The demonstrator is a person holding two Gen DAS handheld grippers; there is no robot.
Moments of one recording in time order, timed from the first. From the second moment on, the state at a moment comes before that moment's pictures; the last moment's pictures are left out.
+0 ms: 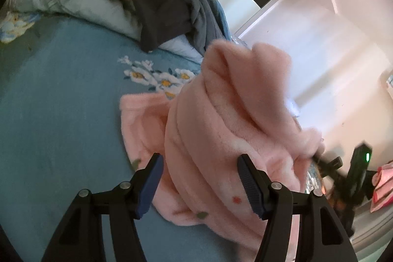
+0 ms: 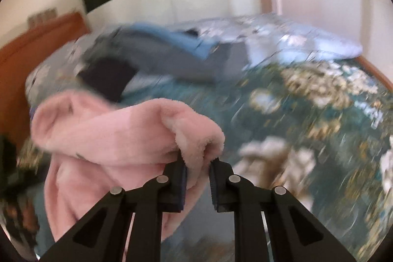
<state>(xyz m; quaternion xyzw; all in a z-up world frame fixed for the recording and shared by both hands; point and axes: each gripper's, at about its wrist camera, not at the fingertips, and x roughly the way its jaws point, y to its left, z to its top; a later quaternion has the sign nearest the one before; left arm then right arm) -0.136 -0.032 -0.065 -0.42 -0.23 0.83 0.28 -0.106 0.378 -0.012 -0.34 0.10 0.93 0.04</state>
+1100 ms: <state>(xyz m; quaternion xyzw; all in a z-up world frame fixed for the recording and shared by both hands) -0.227 0.267 -0.031 -0.47 -0.11 0.79 0.38 -0.066 0.655 -0.003 -0.35 0.06 0.88 0.32</state>
